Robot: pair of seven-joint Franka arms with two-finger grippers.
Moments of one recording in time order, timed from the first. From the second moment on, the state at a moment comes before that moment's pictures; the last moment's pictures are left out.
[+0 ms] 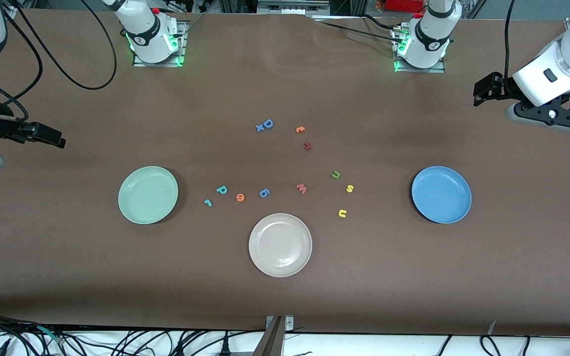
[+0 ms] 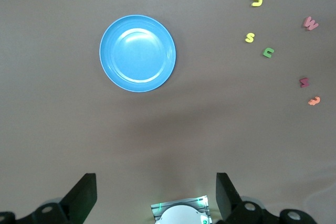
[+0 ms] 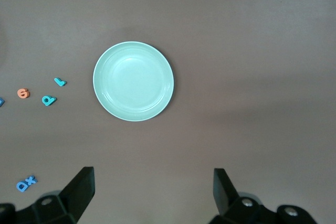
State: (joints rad) left arm 0.05 0.01 -0.17 -1.58 0.01 1.40 0.09; right arm -0.09 0.15 0.08 -1.53 0.00 1.58 0.10
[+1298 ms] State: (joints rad) left arm 0.11 0.02 -0.16 -1.57 -0.02 1.49 0.01; right arm -0.09 0.16 0.08 -1.53 0.00 1.58 0.10
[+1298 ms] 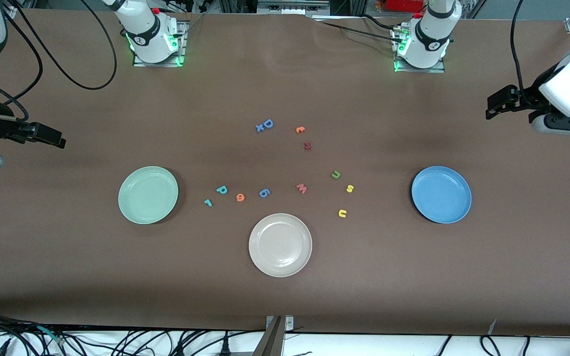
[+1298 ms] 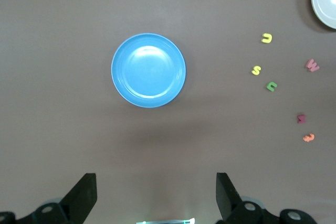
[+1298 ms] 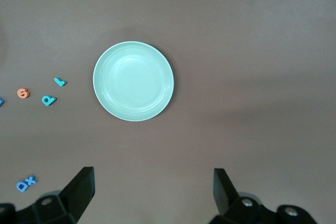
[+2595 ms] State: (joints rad) left arm 0.11 0.00 -0.19 -1.58 -0.01 1.53 0.02; right arm -0.09 0.16 0.08 -1.53 0.00 1.58 0.10
